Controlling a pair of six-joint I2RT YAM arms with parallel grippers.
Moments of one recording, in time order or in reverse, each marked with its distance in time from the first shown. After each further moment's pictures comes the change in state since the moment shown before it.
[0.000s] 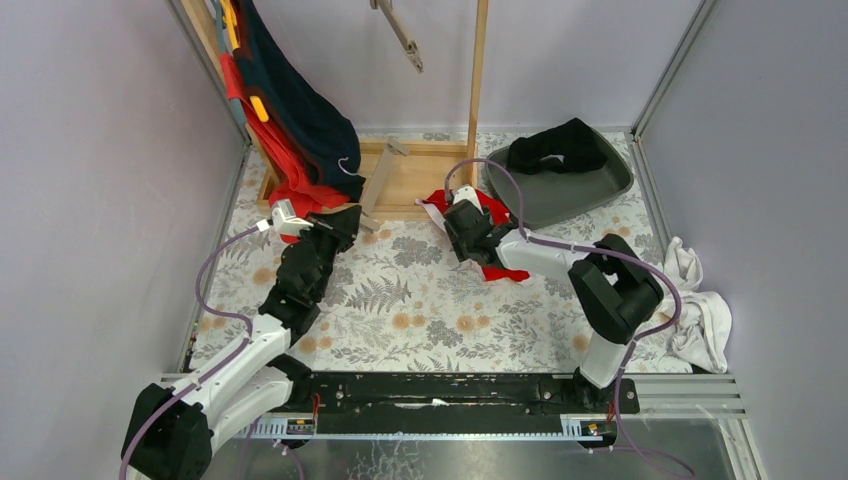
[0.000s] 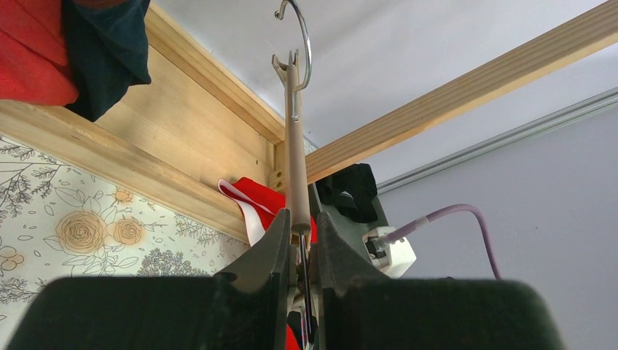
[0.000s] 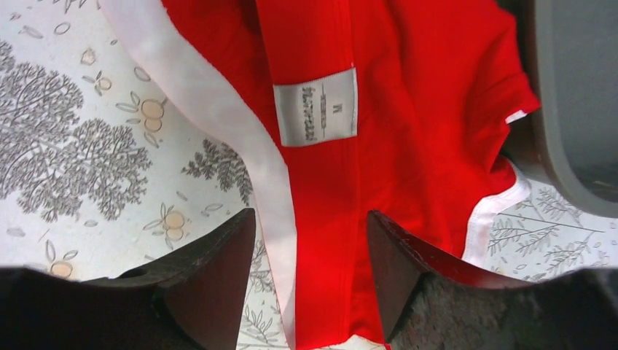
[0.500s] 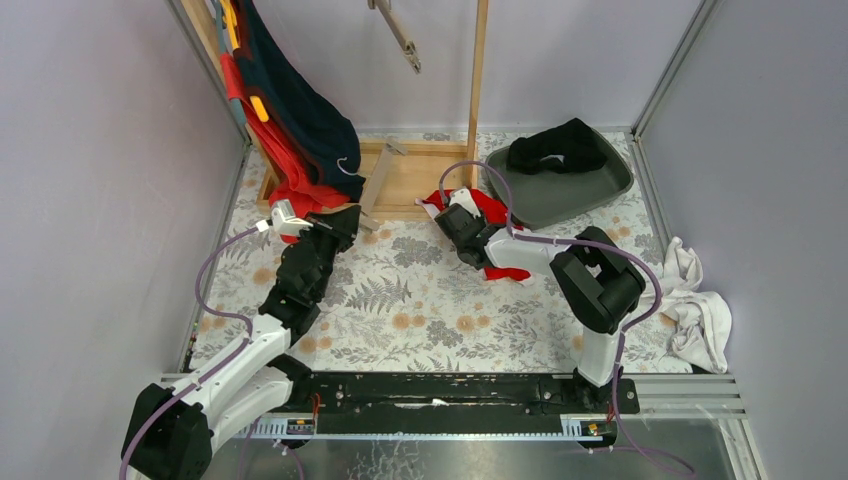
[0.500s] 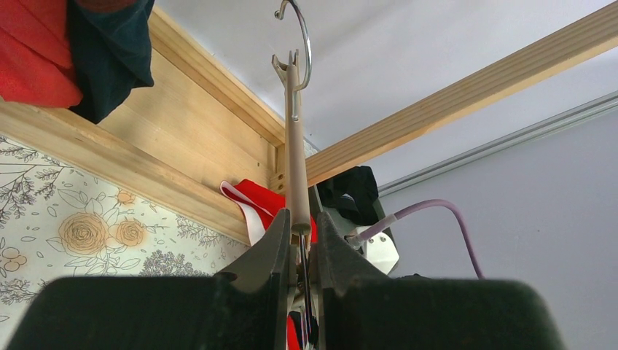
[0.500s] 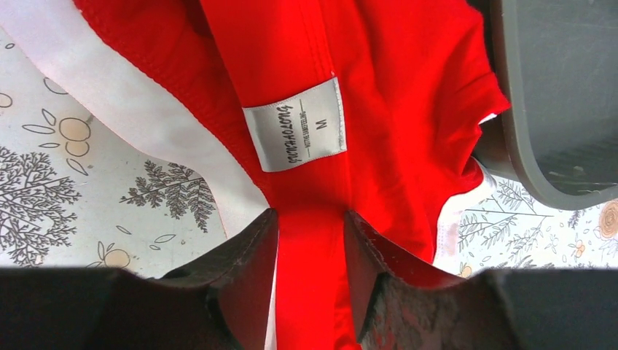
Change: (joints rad) left arm 0.000 0.000 0.000 0.000 -0.008 0.001; right arm 0.023 0.113 0.061 -0.016 0.188 -0.022
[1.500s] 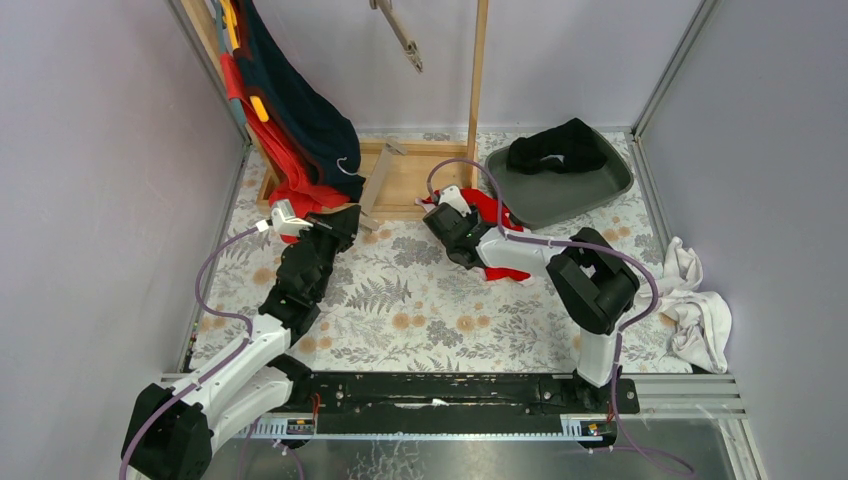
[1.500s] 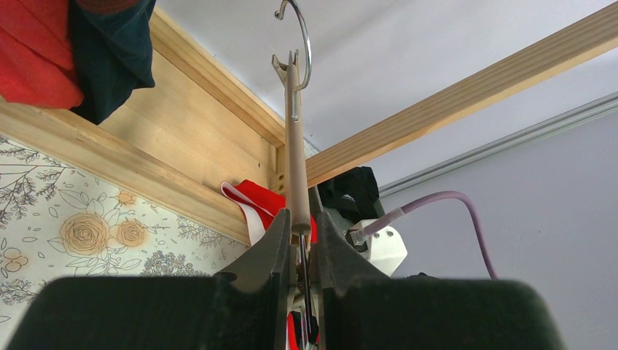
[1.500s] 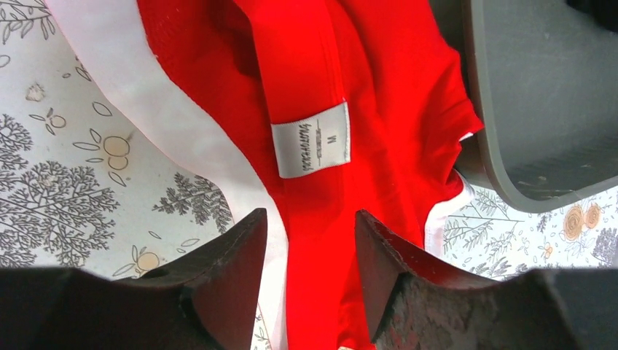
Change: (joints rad) left arm 0.000 0.000 0.000 0.000 -0.003 0.002; right arm 0.050 0.011 0.059 -0.042 0.082 -0.013
